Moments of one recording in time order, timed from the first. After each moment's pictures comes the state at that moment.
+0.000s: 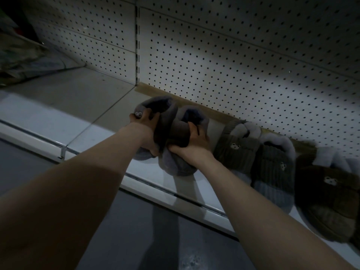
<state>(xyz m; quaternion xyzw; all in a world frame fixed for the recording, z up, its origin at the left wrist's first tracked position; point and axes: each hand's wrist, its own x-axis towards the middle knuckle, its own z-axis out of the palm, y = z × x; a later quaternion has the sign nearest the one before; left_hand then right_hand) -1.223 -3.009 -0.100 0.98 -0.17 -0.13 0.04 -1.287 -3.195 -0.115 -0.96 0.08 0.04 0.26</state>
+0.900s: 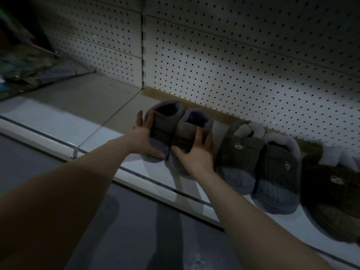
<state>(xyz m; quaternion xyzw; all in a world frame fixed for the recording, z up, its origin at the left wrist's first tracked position) -1.245 -2.980 -0.110 0.95 -0.15 -0.13 0.23 -1.318 -3.175 -0.129 -0.95 0.12 -0.05 0.27</state>
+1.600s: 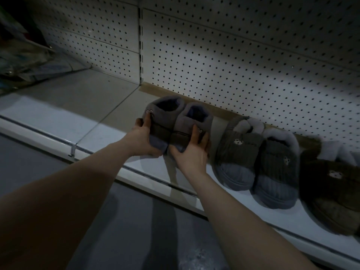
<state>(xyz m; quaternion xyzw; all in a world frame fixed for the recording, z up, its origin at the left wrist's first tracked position) -1.256 -2.988 -0.121 0.95 -0.11 -0.09 0.26 -1.322 -3.158 -0.141 -0.94 0.16 -0.10 0.27</state>
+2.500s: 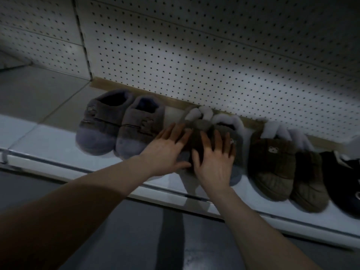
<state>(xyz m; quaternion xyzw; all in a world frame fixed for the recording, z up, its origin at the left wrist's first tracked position) -1.331 -3.159 -0.118 0.90 -0.43 0.05 0.08 -1.419 -3.315 -0.125 -0.96 0.15 -0.24 0.00</state>
